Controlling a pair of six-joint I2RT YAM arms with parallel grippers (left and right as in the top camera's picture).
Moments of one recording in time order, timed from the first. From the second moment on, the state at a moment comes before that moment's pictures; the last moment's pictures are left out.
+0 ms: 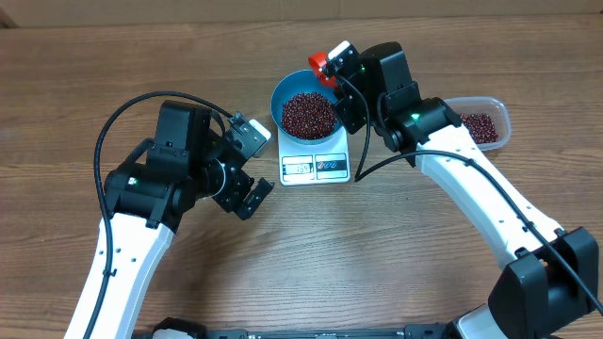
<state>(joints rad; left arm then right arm) -0.25 1.25 1.24 -1.02 0.30 0.43 0.44 1.70 1.42 -0.47 -0.08 -0.25</state>
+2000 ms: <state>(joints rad) -0.25 1.25 1.24 -1.02 0.30 0.43 0.49 1.95 1.74 -0.81 -0.03 -0.53</state>
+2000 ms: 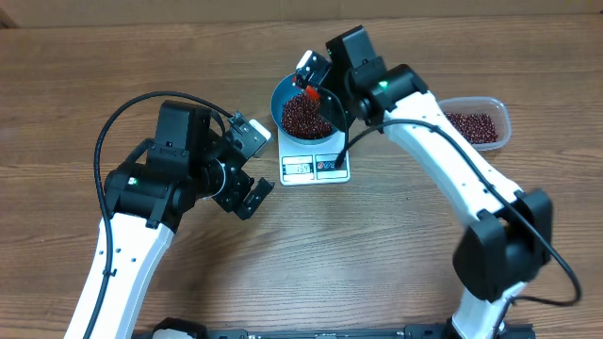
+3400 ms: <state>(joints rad) -0.25 1.25 1.24 -1.02 0.30 0.43 0.49 2.07 1.74 -0.78 0.05 -0.51</state>
